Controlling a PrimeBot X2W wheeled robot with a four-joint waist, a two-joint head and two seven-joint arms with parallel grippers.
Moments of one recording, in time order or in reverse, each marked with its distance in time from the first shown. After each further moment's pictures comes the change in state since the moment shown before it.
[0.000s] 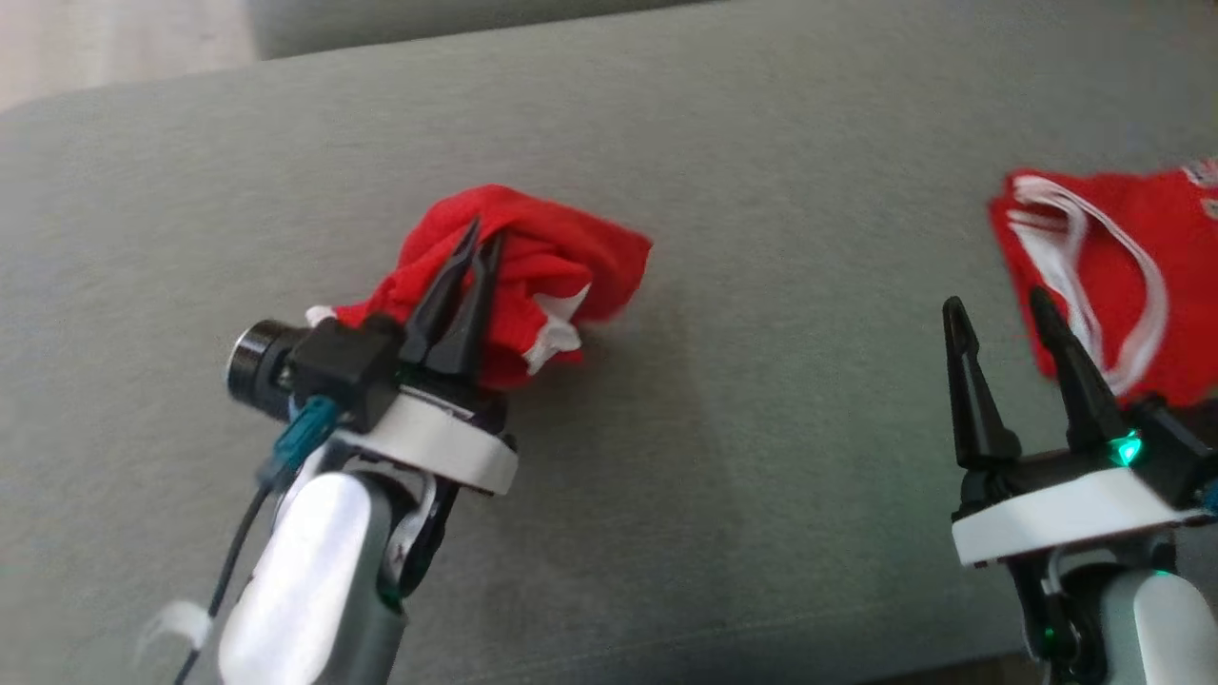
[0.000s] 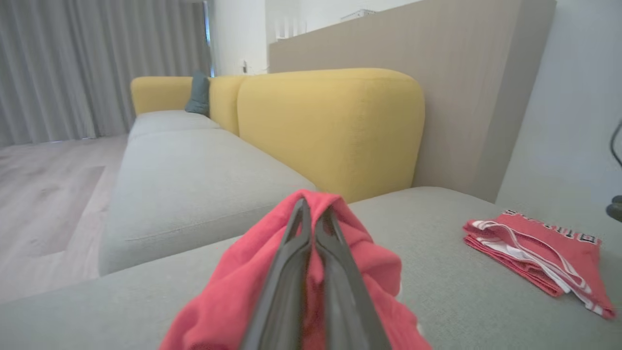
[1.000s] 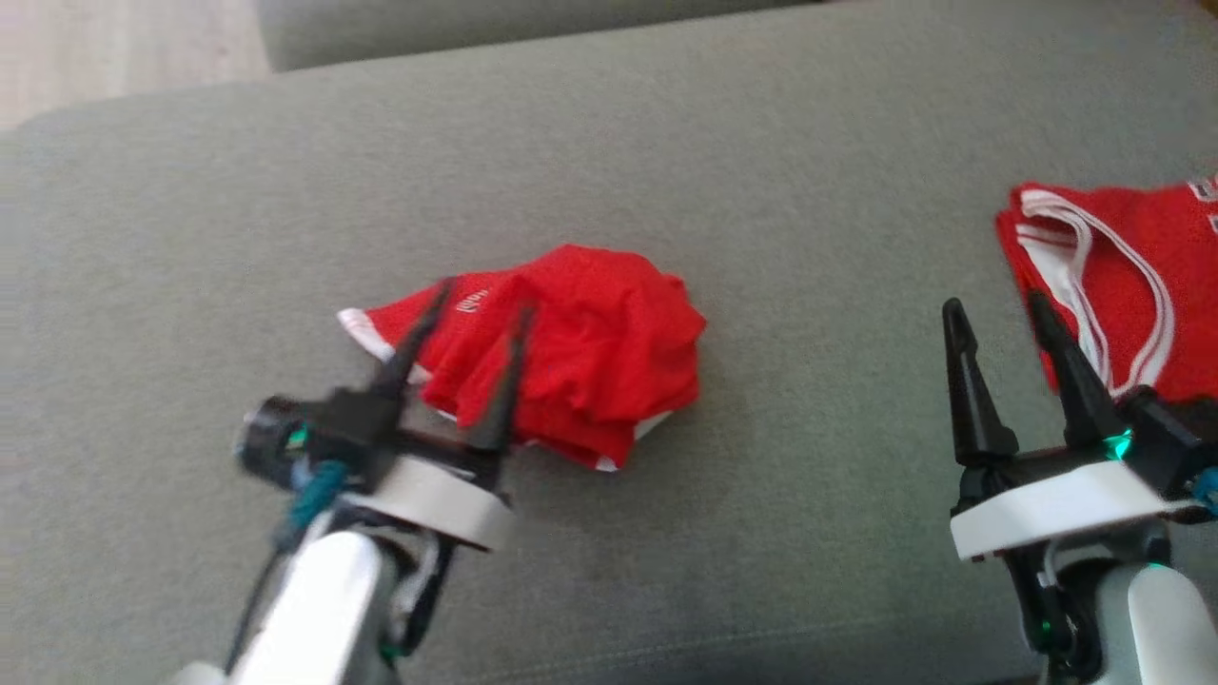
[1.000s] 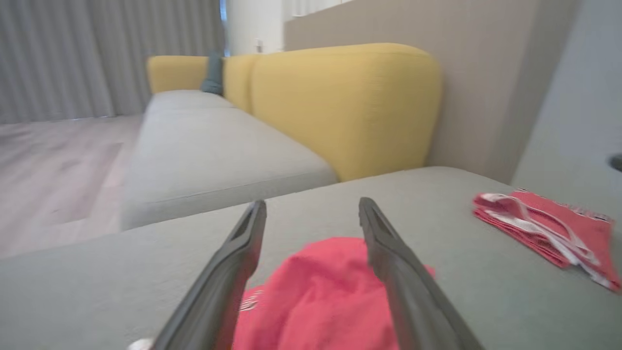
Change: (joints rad) left arm 0.063 0.024 -0.068 0.073 -0.017 0.033 -0.072; right arm -0.019 0.001 -0.007 0.050 -0.002 0.000 -0.011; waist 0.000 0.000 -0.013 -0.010
